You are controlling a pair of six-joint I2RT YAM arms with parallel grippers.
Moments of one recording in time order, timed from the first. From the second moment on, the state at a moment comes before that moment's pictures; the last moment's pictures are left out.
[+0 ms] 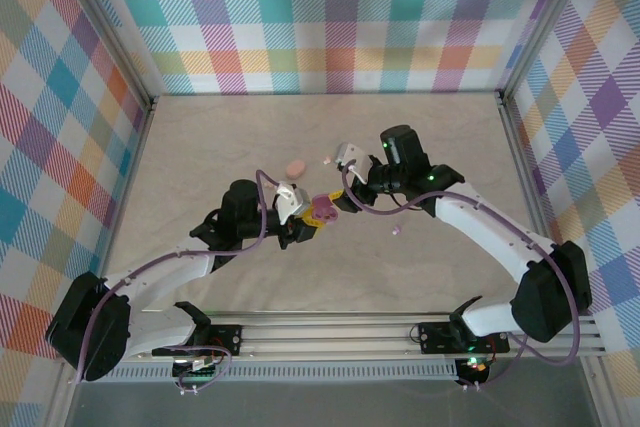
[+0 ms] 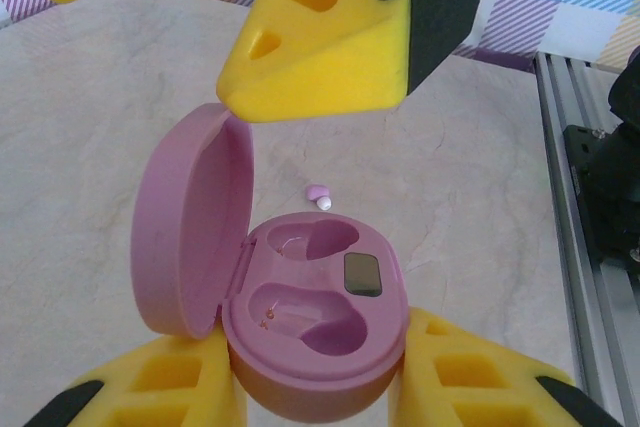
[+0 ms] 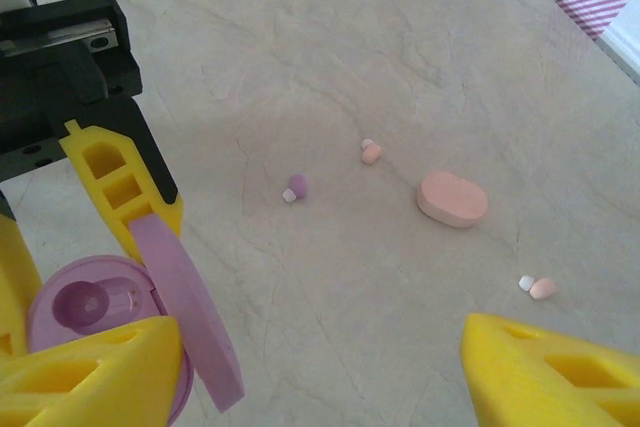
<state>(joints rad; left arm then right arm) -0.61 1.16 0.57 0.21 0.62 0.16 0.59 1.37 1.10 -0.39 -0.52 -0.47</state>
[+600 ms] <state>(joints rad) -0.59 1.30 0.57 0.29 0.61 -0.01 0.59 1.28 1.10 -0.38 -0.48 -0.31</state>
